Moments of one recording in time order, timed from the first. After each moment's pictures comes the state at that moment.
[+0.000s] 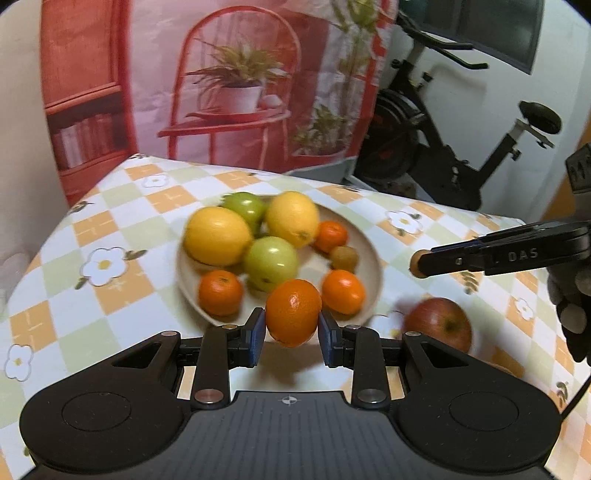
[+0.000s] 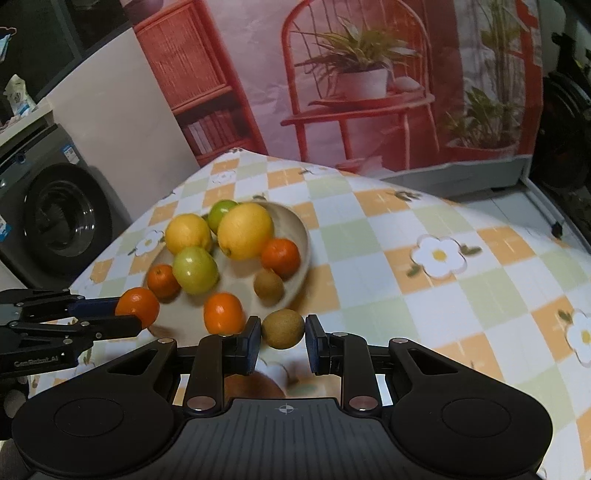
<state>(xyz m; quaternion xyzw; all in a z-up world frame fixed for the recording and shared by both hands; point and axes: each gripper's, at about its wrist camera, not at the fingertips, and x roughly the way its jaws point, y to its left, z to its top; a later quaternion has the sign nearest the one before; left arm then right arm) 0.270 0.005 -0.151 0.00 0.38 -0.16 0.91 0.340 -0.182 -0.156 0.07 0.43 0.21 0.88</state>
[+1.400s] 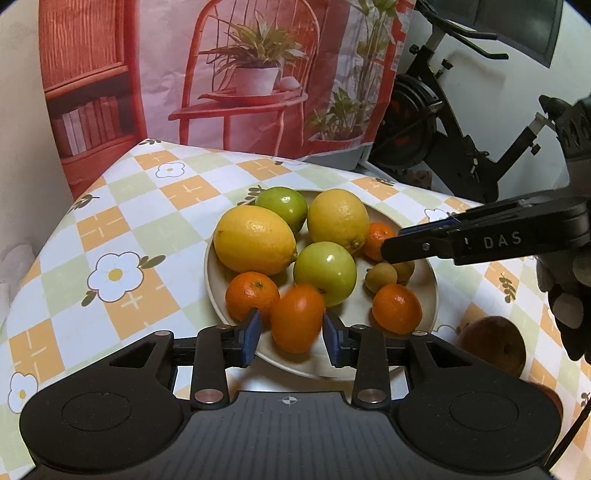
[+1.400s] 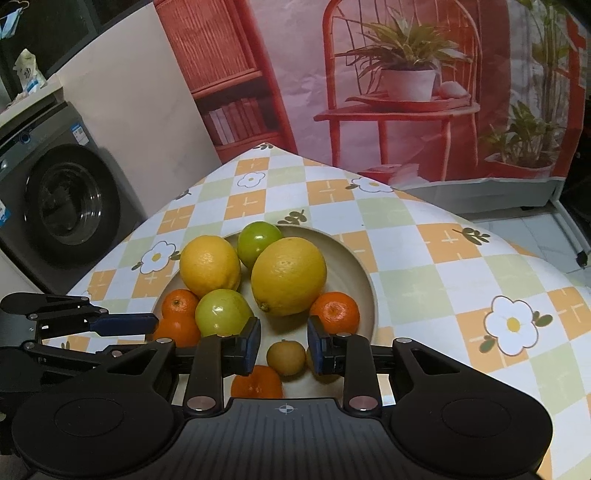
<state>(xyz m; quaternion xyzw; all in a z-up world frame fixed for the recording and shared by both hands) 0.311 0.022 -0.160 0.01 0.41 -0.15 0.90 0.405 -0.116 -0.163 0.04 0.44 0.24 0.87</state>
